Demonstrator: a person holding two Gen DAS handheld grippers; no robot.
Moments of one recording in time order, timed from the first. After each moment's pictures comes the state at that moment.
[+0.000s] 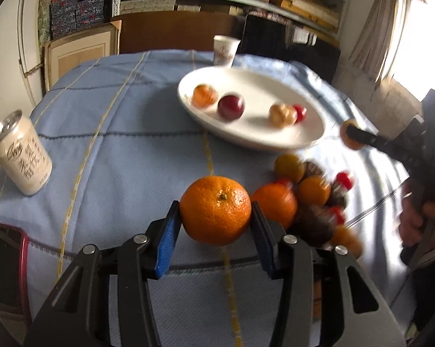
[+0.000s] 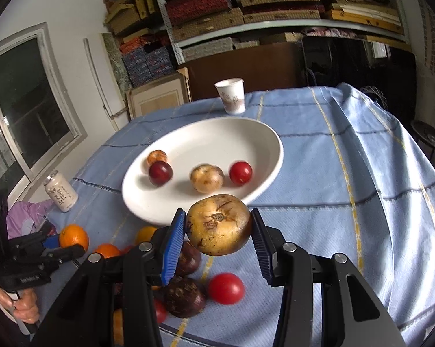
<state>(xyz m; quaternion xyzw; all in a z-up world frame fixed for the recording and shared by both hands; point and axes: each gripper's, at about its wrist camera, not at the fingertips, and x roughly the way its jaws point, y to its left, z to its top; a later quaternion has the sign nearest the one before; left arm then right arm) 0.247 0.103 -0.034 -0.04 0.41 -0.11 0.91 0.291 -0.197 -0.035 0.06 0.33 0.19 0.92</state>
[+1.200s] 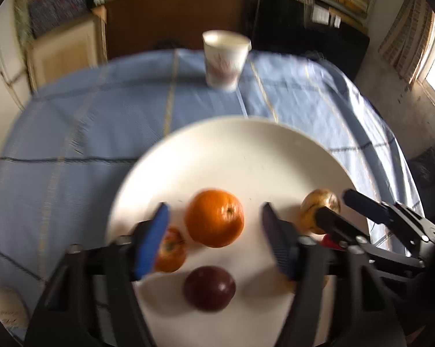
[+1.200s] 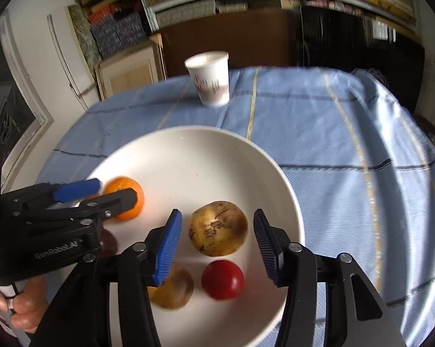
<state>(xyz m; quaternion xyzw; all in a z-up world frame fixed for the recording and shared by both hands) 0.485 0.031 -0.018 0.00 0.47 -0.06 0.88 0.447 -0.155 -0.042 0.03 0.42 0.14 0.90</state>
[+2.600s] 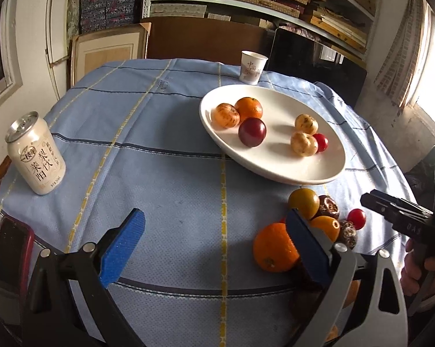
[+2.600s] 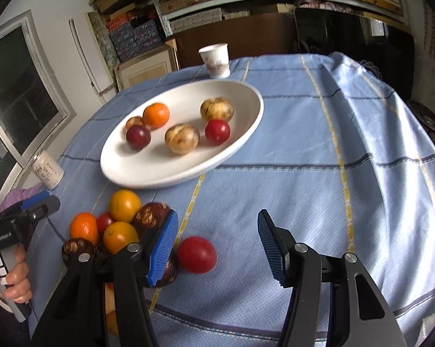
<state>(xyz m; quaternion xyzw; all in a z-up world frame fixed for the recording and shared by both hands) 0.265 0.099 -0.028 -0.06 0.40 -0.02 0.92 0.293 -0.212 -0.066 0.05 0.41 0.18 0.89</state>
